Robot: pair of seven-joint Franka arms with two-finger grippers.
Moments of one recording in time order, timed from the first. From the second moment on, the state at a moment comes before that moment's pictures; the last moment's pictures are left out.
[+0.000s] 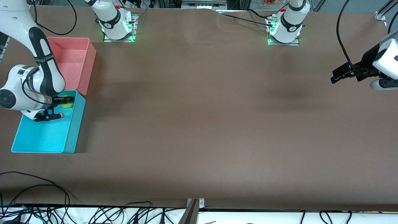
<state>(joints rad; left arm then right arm) -0.09 0.02 0.07 -1.60 -0.05 1.56 -0.14 -0.15 0.49 -0.15 -1.97 -0.12 2.16 -0.37</state>
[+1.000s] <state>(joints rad) -0.08 0.02 0.08 -1.60 -0.02 1.53 -0.12 -0.14 0.35 -0.04 -1.61 -0.12 1.74 -0.37</state>
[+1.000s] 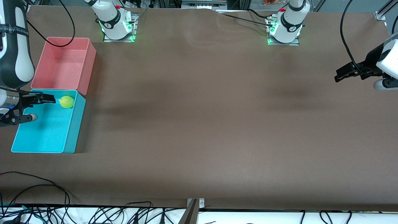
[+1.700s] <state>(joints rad) -0.08 0.02 0.08 -1.60 0.00 1.53 -0.07 -0.13 0.17 0.15 -1.52 -0.11 1.56 -0.14</state>
